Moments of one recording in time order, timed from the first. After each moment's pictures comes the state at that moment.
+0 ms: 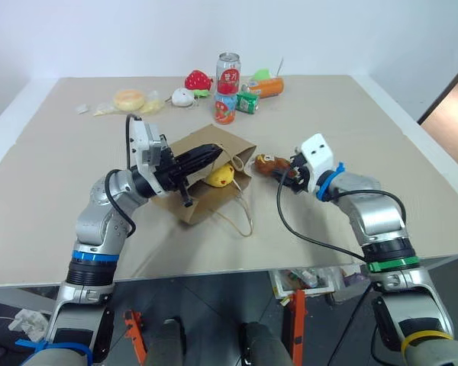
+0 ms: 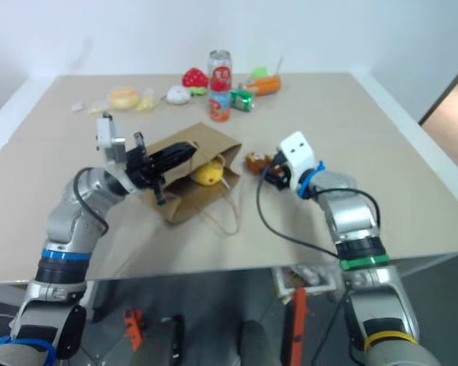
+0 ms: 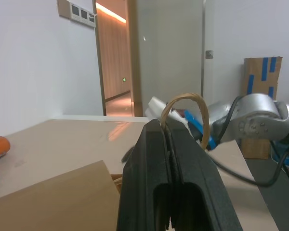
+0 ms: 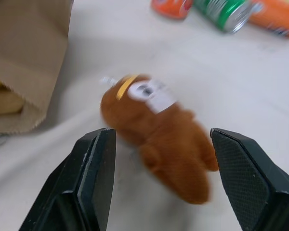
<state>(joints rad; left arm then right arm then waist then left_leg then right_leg) -0.61 0.34 0.04 0.02 -0.60 0.19 -1.01 -0.71 -0.52 0.11 0.26 0.11 0.48 0.56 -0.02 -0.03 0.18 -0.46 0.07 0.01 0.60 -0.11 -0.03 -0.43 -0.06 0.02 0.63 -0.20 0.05</state>
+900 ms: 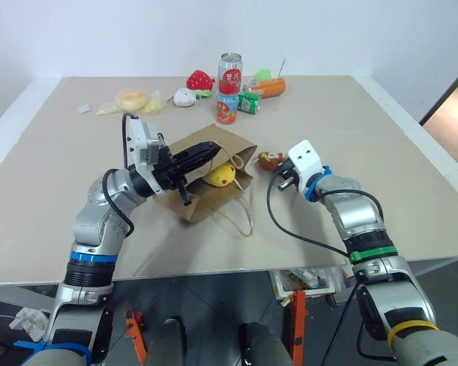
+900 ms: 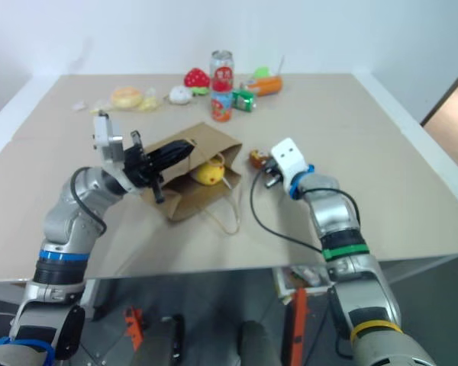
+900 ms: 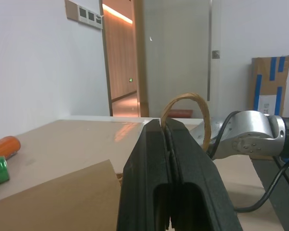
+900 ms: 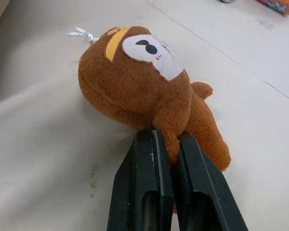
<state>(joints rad) -0.60 0.34 0.05 0.00 -0.60 0.20 -0.99 -0.77 -0.45 0.08 0.44 0.01 0.42 0.48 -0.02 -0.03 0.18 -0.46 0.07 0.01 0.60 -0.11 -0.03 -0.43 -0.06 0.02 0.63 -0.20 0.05</state>
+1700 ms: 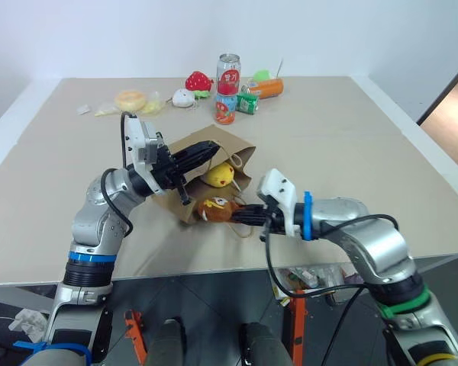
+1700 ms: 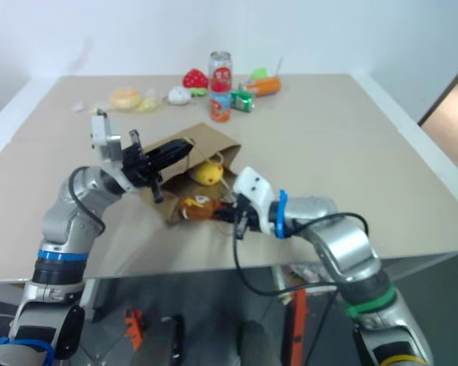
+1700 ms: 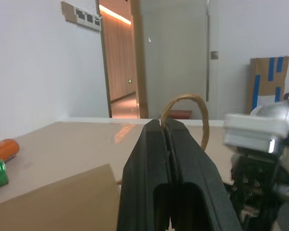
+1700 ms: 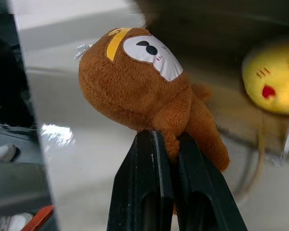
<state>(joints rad) -0.60 0.34 0.06 -0.01 -0.60 0.20 -1.00 -0.54 -0.57 0.23 -0.35 0.36 0.81 0.82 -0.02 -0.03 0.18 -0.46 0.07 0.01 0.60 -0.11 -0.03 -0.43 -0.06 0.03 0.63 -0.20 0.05</state>
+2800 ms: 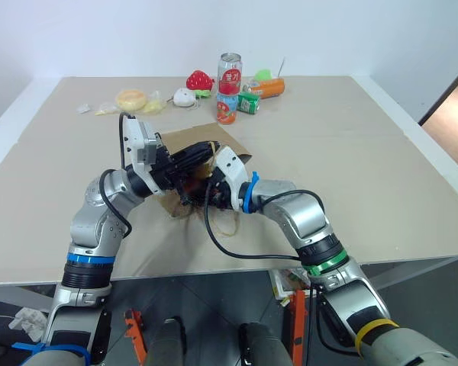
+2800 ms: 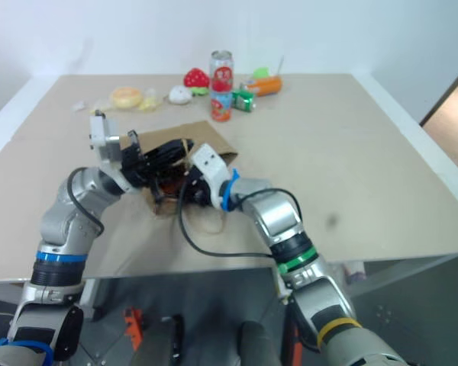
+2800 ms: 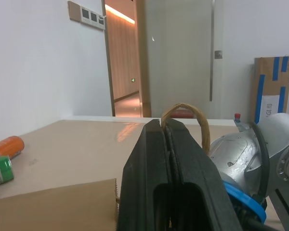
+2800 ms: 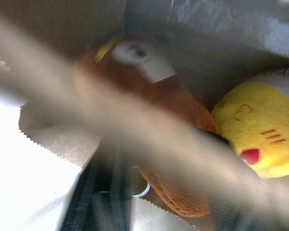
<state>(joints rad) -0.59 0.34 0.06 -0.02 -0.60 0.21 -0.99 -0.80 -0.22 0.29 0.12 0.21 0.75 0.65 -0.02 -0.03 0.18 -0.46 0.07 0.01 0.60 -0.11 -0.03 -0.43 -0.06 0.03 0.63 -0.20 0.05</state>
